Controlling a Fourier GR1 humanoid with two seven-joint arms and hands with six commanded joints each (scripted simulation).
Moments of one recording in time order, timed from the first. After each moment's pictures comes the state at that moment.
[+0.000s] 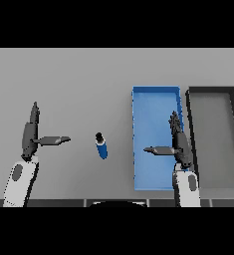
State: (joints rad) left arm -0.11 0.43 -0.16 -1.48 0.24 0.26 0.01; right arm 0.00 0.00 0.00 -1.57 0.00 0.00 0.00
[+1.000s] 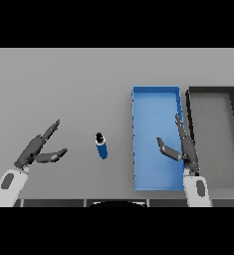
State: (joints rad) left arm -0.01 0.66 -0.30 -1.57 0.24 -0.17 -0.18; right arm 0.07 -0.16 0.07 -1.66 0.17 0.04 -0.10
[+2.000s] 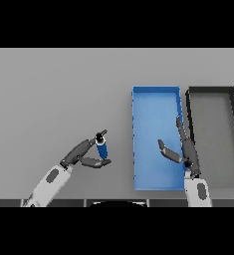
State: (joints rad) left arm -0.17 0.32 -0.54 -1.39 0.04 -0.14 -0.08; right arm 0.10 -0.16 0.07 -1.70 0.16 0.05 -0.10
